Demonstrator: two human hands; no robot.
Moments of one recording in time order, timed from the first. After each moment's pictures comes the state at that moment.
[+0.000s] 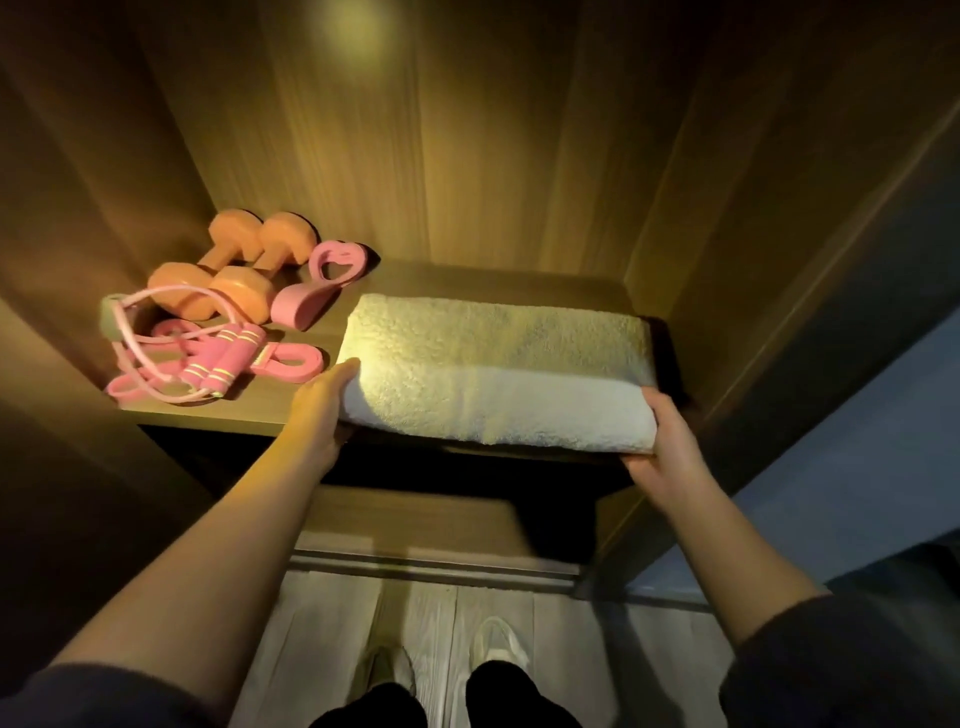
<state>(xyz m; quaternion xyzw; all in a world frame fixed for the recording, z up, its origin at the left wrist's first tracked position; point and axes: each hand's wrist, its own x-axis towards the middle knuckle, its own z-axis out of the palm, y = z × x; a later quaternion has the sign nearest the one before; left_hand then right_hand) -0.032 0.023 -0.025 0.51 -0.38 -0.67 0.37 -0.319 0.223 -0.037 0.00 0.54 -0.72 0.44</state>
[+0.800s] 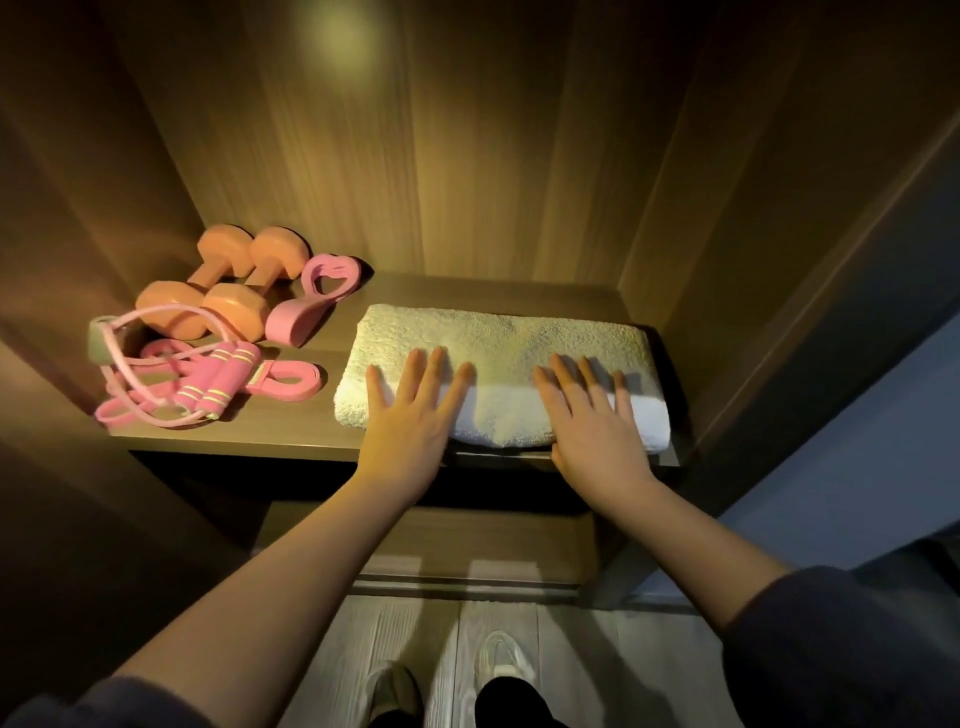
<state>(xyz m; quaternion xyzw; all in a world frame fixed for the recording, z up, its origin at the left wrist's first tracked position) -0.083 0.066 -0.031 0.34 -0.93 0.12 0.07 -0.269 0.191 -0.026 -0.59 0.80 -0.02 -0.12</state>
